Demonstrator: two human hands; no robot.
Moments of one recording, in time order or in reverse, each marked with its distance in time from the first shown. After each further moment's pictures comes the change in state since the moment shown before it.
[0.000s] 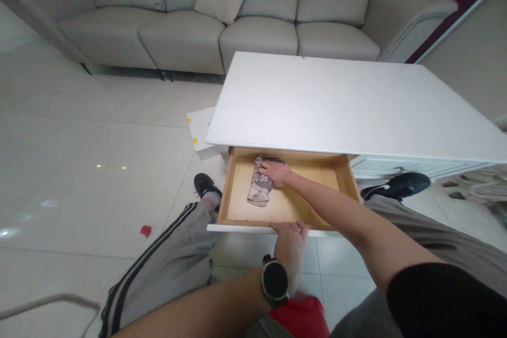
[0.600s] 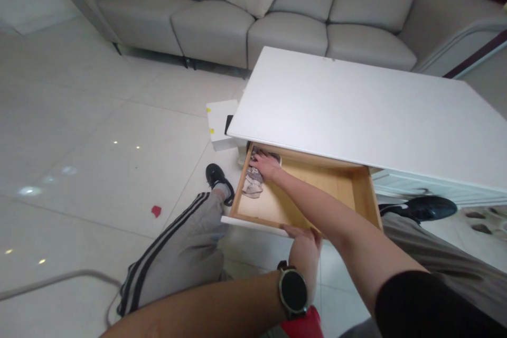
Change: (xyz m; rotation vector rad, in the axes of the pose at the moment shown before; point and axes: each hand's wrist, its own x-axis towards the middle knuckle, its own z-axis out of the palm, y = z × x) left_hand 0.002 0.002 -0.001 -0.205 -0.049 -0.013; right_hand 0.081 -0.043 -0.014 -0.087 0.053 0.031
